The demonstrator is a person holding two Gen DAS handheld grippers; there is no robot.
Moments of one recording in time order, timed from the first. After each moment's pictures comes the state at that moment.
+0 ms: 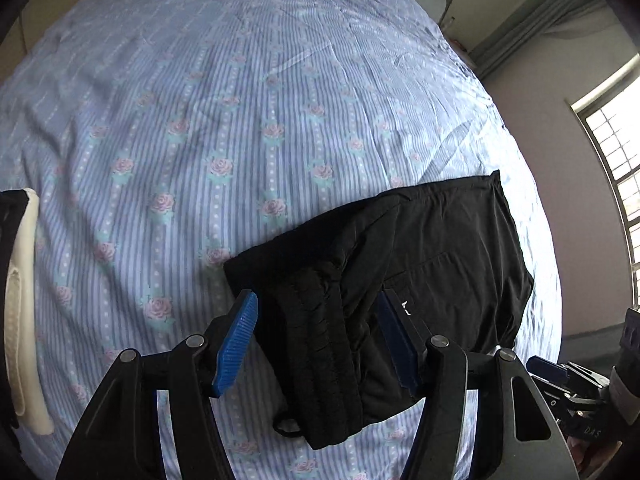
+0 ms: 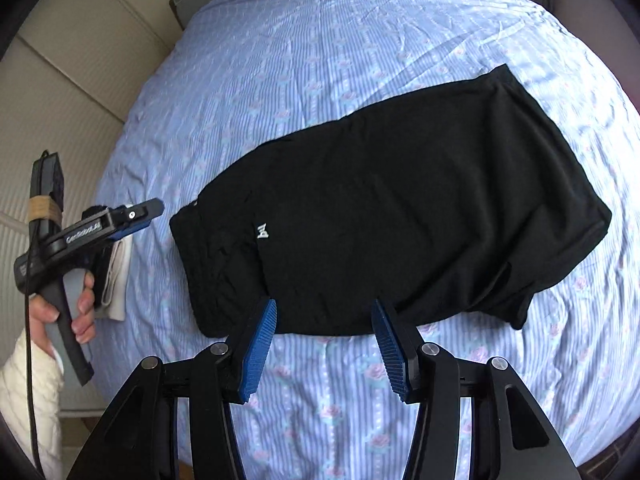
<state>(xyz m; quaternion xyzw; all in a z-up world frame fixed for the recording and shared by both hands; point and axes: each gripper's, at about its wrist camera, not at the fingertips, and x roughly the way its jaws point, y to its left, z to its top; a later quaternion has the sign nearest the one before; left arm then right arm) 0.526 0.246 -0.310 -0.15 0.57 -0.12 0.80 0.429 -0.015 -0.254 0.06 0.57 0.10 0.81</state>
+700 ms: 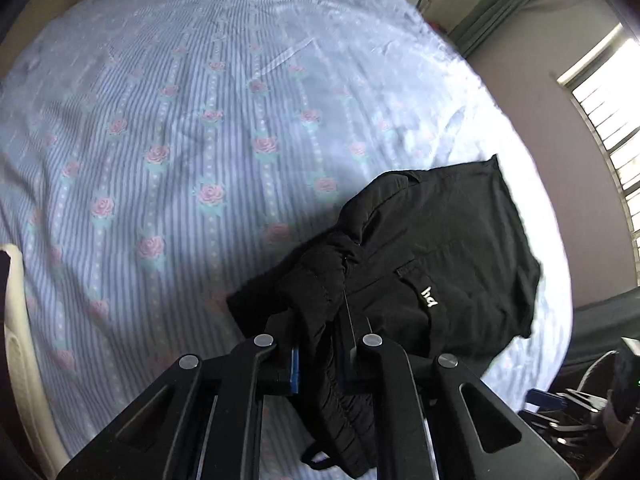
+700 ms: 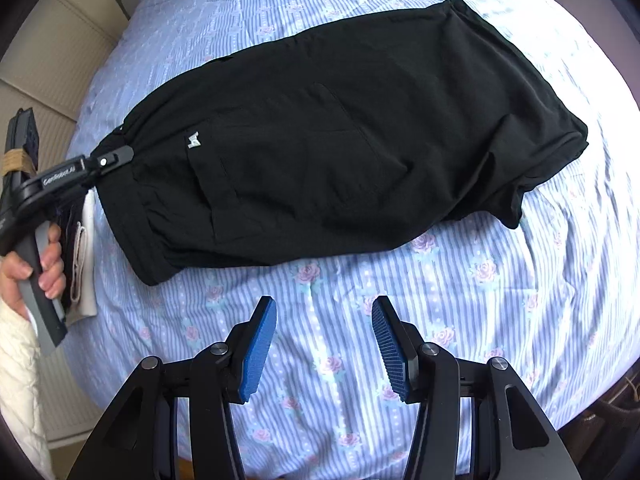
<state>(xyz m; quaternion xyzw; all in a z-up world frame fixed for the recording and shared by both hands) 0.561 0.248 -0.330 -0.11 0.58 -0.14 0.80 0.396 -0.011 -0.296 0.08 0.62 0.01 0.78</state>
